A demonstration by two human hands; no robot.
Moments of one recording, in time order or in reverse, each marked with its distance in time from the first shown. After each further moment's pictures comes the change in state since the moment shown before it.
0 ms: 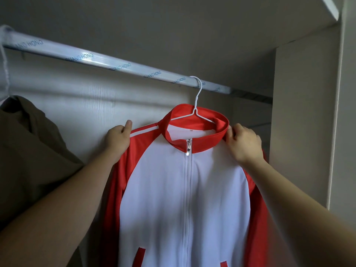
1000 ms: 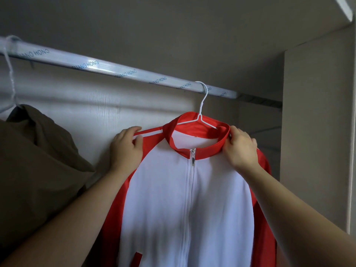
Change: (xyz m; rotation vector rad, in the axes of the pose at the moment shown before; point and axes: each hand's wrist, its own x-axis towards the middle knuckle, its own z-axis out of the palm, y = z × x) left_hand -0.031 0.005 -0.002 0.115 0.107 0.407; right_hand 0.006 -0.019 0.023 0.092 0.000 -0.030
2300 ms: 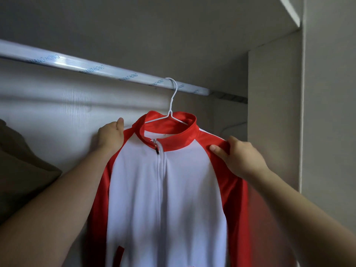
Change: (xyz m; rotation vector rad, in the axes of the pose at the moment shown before) left_hand 0.051 0.027 0.028 0.227 -0.259 -0.143; right_hand -0.036 0.055 -0.060 -0.252 -0.163 0.011
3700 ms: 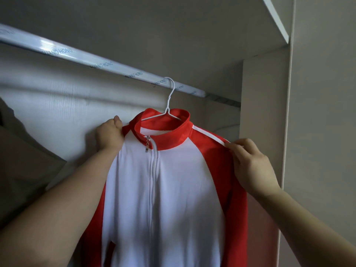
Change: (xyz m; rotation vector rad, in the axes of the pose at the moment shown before) left_hand -0.013 -0.007 0.014 0.056 0.100 -0.011; right_hand -0.066 0.000 -0.034 -0.058 0.426 -0.353
